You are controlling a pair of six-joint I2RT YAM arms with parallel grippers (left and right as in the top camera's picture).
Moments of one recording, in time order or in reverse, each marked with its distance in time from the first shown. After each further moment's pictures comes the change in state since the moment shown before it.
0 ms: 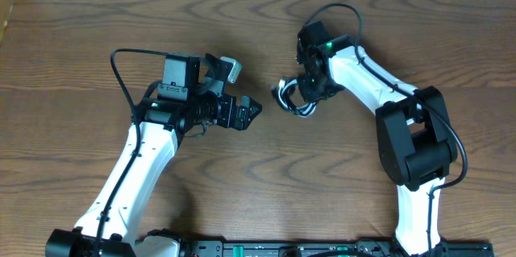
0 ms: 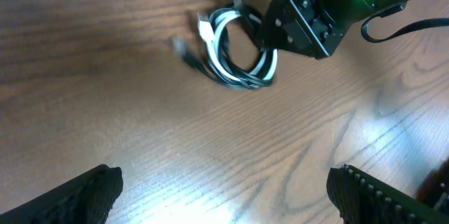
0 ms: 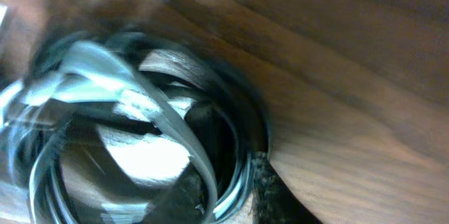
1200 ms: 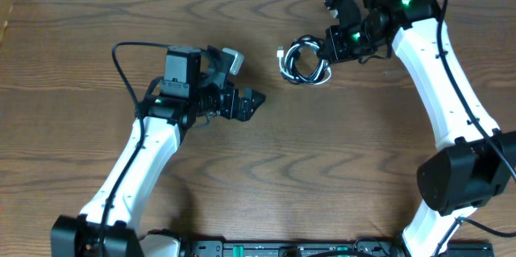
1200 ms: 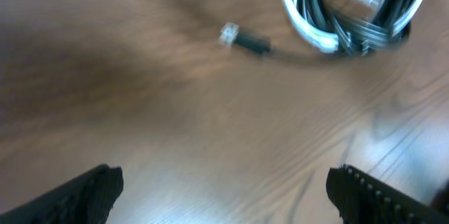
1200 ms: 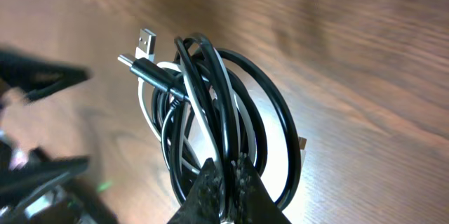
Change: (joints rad) left arm 0.000 0.062 -0.001 0.194 0.068 -0.018; right arm -0.176 -0.241 0.304 -0.312 -0.464 -0.108
